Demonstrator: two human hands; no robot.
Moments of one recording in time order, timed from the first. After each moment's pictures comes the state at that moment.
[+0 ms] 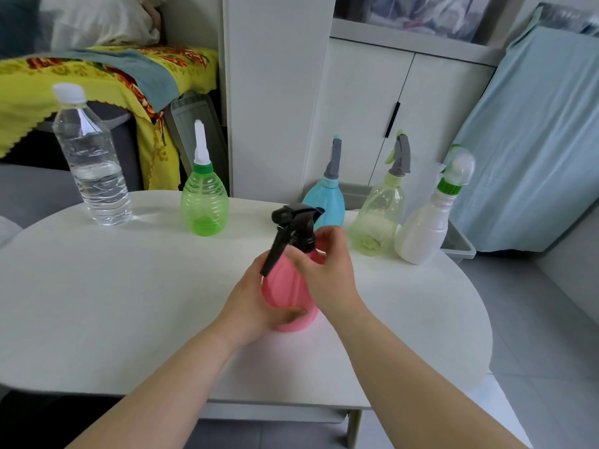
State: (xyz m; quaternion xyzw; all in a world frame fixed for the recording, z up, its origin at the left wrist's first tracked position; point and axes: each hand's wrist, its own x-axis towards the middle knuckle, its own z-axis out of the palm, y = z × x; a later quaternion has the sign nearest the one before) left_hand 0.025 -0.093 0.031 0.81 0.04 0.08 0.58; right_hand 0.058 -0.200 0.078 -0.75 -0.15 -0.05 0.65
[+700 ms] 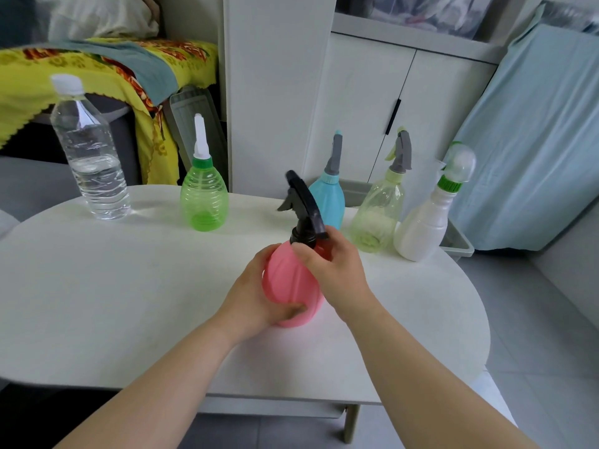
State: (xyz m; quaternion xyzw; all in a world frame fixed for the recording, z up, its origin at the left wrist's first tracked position) left_hand 0.025 -0.091 0.031 0.81 0.02 0.08 0.58; right_hand 0.058 -0.212 0.083 -0.74 -0.20 0.00 0.65
